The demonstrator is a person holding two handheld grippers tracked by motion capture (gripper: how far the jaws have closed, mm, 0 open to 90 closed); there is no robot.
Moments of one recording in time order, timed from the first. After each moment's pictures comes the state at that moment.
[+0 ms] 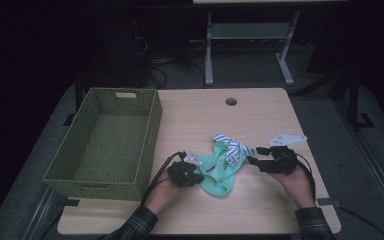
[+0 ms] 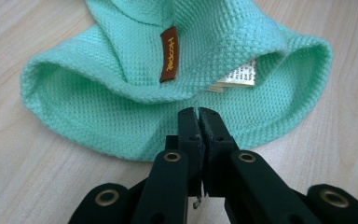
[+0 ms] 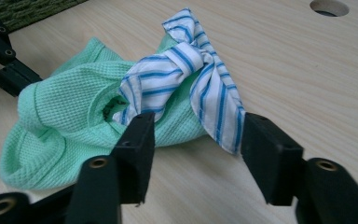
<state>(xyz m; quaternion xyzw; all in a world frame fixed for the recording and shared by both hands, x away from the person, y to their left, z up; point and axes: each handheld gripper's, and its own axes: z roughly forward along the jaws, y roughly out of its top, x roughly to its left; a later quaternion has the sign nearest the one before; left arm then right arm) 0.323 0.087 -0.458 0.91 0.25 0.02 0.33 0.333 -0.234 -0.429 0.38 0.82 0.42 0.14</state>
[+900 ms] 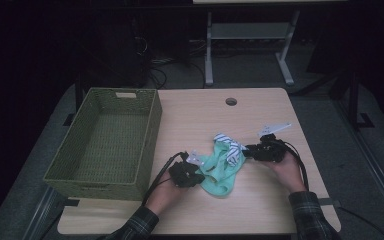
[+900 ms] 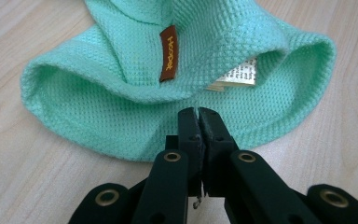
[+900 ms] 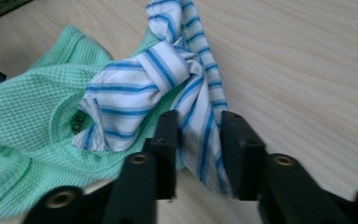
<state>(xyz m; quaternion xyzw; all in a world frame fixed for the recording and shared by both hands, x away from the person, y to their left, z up) 0.322 0.084 -0.456 0.92 0.24 0.03 0.31 0.381 -0.224 -0.448 0.37 0.84 0.39 0.07</state>
